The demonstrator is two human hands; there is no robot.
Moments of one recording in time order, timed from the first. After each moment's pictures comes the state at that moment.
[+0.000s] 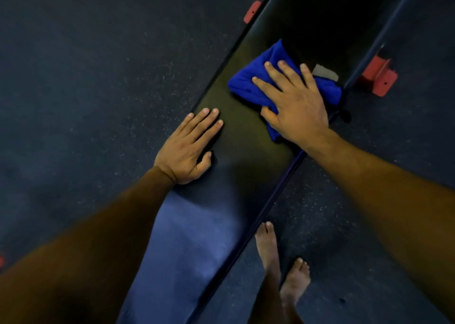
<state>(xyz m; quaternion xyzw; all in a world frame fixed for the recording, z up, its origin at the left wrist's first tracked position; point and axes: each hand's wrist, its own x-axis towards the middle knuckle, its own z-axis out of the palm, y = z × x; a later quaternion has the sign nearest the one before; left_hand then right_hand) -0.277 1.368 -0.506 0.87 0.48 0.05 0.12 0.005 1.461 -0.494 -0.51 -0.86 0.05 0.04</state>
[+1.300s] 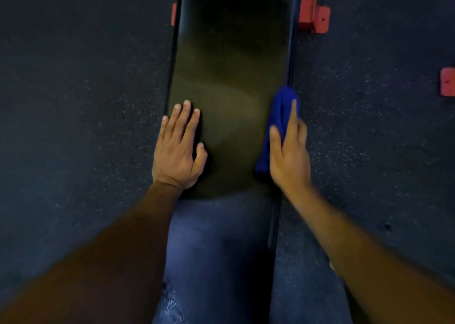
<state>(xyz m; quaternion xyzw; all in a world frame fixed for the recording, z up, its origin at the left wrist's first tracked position) -0.283 1.363 -0.517 0.87 0.46 0.09 0.11 -0.061 1.269 -0.497 -0.82 -0.38 0.31 0.30</state>
